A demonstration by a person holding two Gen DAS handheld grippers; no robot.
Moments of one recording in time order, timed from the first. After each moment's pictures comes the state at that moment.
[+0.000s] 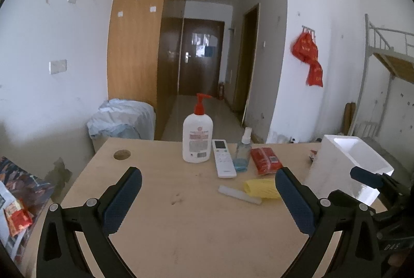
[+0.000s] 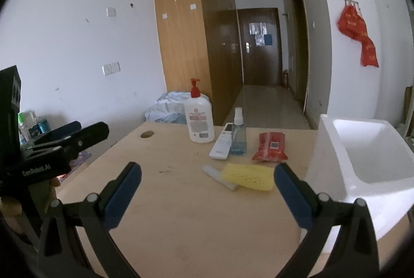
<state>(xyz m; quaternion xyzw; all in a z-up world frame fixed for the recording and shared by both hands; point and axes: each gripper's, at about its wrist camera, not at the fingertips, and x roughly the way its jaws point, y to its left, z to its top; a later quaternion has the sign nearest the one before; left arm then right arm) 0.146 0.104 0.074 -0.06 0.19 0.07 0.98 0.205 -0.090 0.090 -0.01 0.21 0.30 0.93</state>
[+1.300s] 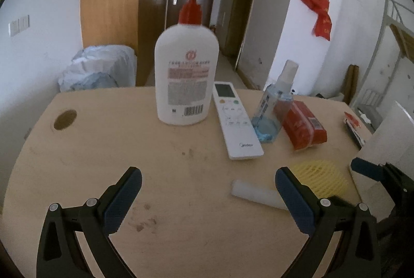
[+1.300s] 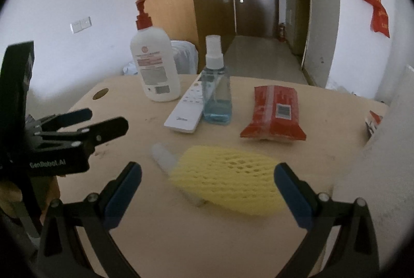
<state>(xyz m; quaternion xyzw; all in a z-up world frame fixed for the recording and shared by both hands) 0.333 0.140 -0.035 -0.09 0.35 0.03 0.93 0.349 -0.046 0.005 -0.05 0.35 0.27 0.89</state>
